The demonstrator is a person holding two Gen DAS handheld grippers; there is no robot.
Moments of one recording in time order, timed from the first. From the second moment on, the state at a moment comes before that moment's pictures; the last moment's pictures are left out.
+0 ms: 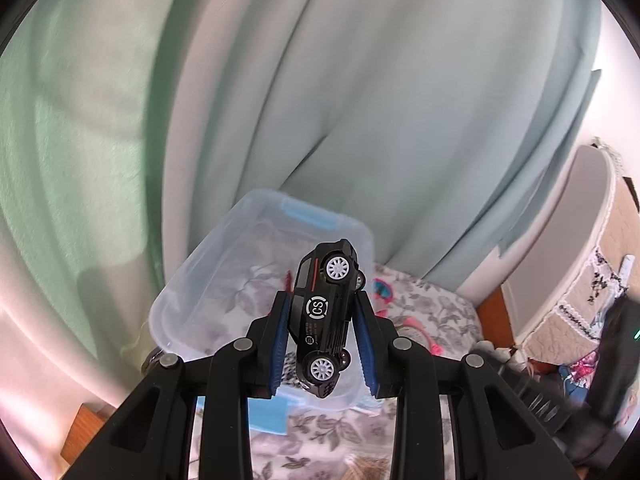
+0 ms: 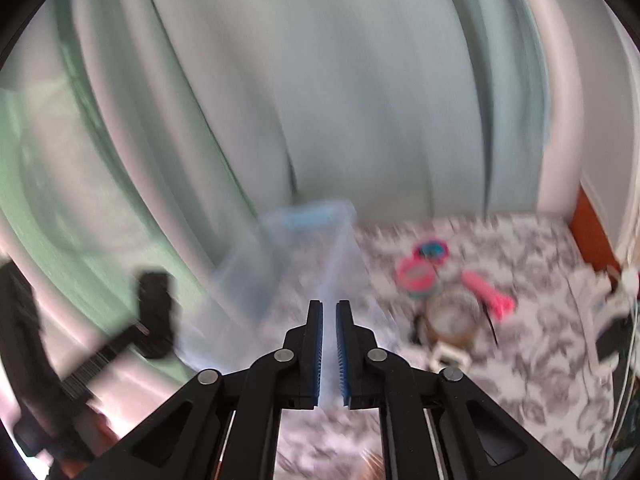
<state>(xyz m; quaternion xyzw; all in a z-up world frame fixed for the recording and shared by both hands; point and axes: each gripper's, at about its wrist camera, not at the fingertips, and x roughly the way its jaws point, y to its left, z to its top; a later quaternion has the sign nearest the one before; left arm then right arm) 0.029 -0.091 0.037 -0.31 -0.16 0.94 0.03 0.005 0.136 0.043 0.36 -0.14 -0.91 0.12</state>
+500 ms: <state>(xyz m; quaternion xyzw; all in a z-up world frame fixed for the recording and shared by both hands) 0.008 -0.102 -0.006 -0.36 -0.18 0.92 0.02 0.028 0.148 -0.124 0.57 -0.18 -0.80 0.08</state>
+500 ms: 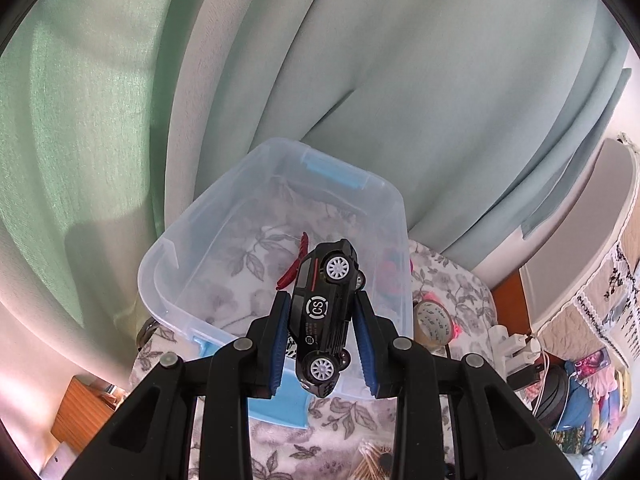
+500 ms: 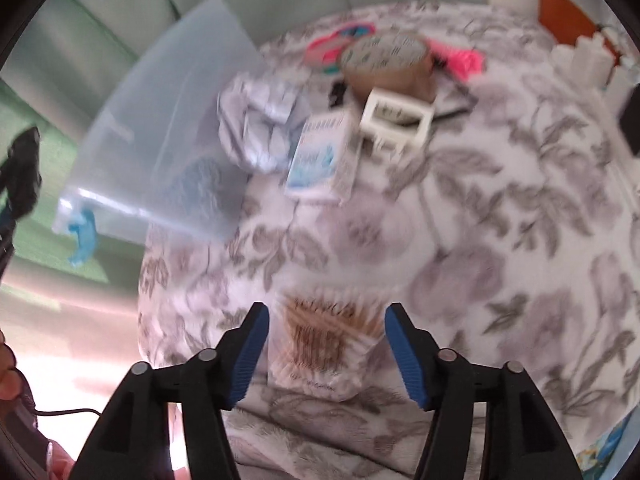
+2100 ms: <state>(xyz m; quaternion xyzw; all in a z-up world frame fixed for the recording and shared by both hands) -0.006 -0.148 0.010 -0.32 -0.20 0.93 0.01 -0.032 0.056 0.105 0.32 -0.11 -0.93 0.16</state>
